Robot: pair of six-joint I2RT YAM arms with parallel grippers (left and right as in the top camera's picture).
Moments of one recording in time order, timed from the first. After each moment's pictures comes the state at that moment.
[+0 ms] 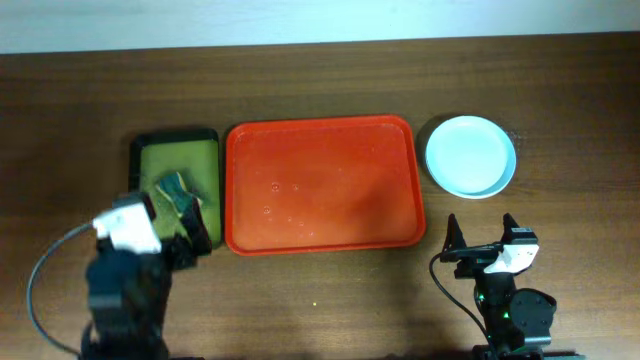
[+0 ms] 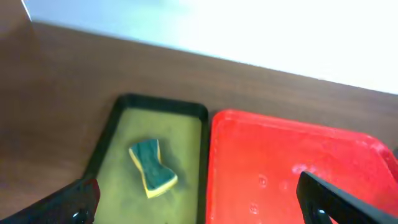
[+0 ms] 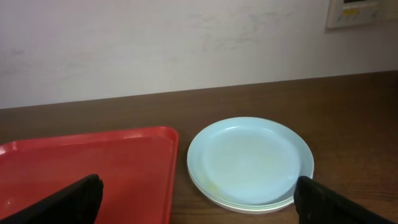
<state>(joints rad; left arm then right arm) 0.01 0.54 0.67 -0.54 -0.06 -0.20 -0.01 0.01 0.01 -0.08 -0.02 0.12</state>
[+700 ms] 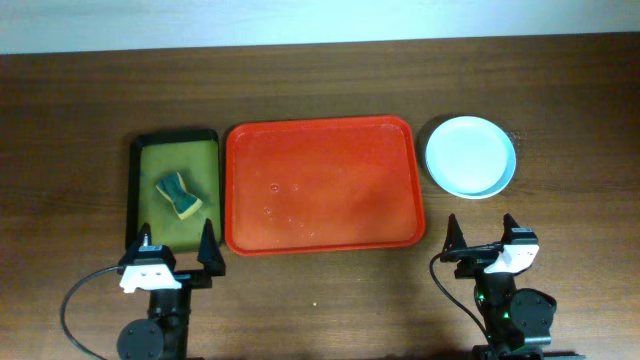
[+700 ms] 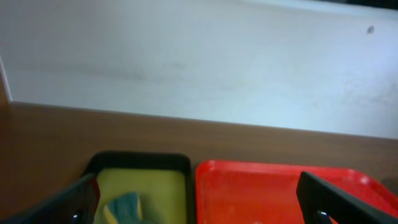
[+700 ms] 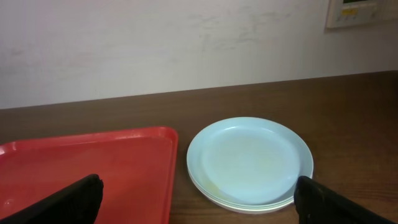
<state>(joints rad) 0.01 0.02 0.14 -0.10 0.01 -0.13 -0.01 0.01 0.01 -0.08 -0.02 0.12</state>
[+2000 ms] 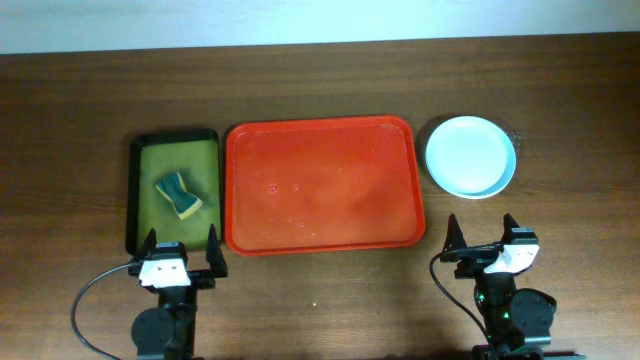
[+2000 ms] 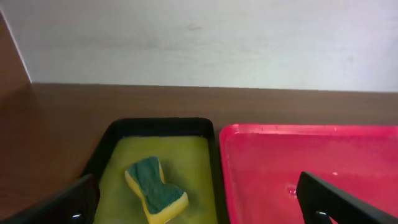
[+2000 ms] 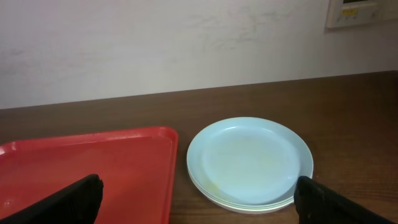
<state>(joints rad) 0.01 0.01 0.01 -0.08 -0.04 -0.03 -0.01 0.01 0.01 -0.08 -0.02 0.12</state>
